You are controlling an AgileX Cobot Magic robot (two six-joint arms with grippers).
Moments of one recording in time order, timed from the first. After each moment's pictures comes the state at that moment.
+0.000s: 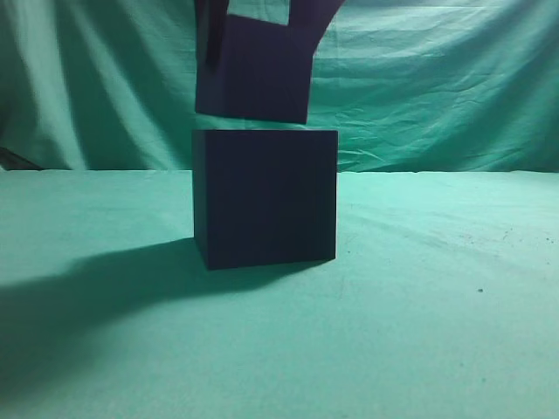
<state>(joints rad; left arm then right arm) -0.11 -0.02 0.02 0.09 0.36 -0.03 0.82 1.80 -1.50 0.01 1.07 0.24</state>
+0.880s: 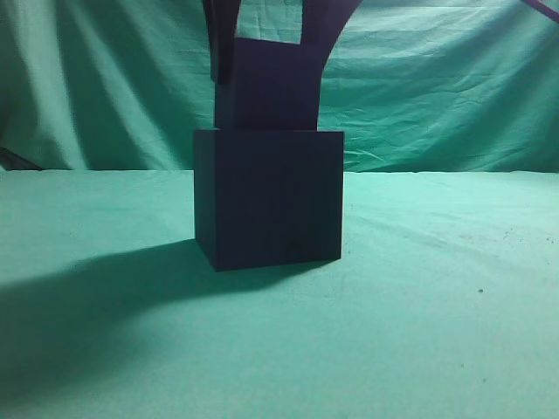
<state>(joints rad) -0.11 -0.02 0.02 0.09 0.36 -0.03 0.82 1.83 -1.52 -0.07 1.09 0.39</state>
